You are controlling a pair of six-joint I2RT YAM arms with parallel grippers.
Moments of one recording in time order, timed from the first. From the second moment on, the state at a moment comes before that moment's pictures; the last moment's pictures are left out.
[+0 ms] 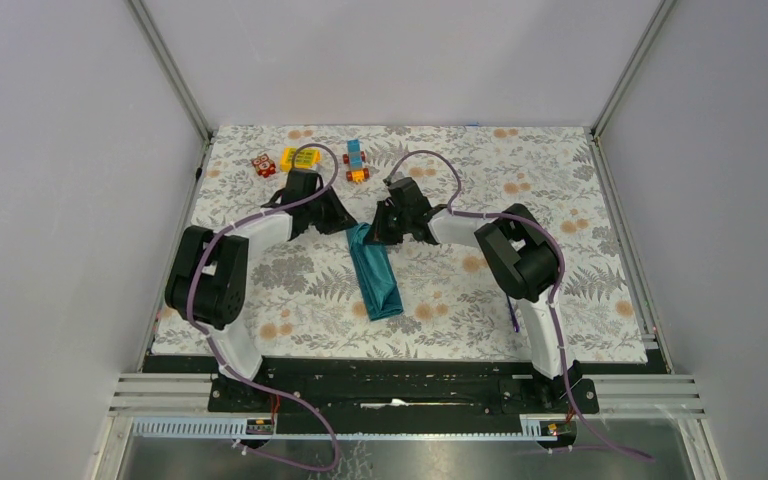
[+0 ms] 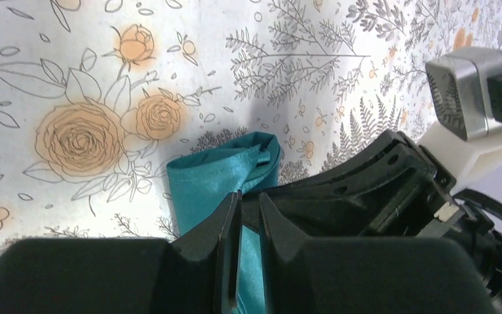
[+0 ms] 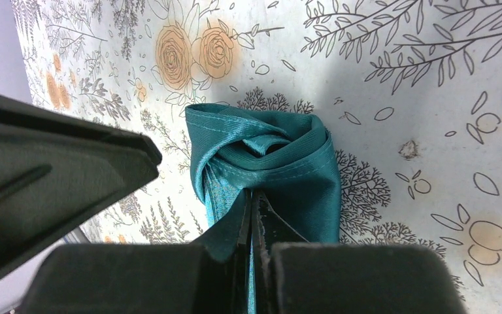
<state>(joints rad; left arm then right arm) -0.28 1.75 1.03 -0.06 0.33 -0.72 0.66 2.18 1.39 0.04 -0.32 0.75</state>
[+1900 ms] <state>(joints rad) -0.26 1.87 0.95 0.10 0.38 -0.77 1.09 2.15 1.56 -0.52 0.42 0.50</state>
